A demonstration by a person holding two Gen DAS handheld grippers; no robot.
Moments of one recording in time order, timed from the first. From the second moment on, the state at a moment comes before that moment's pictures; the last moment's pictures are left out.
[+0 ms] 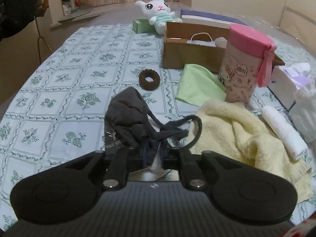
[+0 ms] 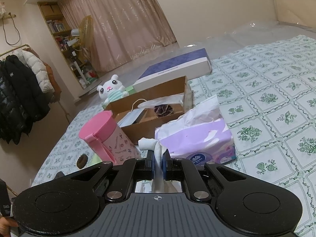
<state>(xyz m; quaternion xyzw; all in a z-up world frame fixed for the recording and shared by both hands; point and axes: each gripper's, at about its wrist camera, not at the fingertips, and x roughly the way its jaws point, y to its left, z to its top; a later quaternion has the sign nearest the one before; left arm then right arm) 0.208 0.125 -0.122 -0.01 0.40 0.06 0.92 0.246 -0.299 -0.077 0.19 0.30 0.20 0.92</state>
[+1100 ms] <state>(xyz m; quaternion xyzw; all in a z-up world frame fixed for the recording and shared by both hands) 0.201 0.140 -0.101 0.05 0.38 0.07 0.92 0.249 -0.284 -0.063 0.17 0.30 0.25 0.91</state>
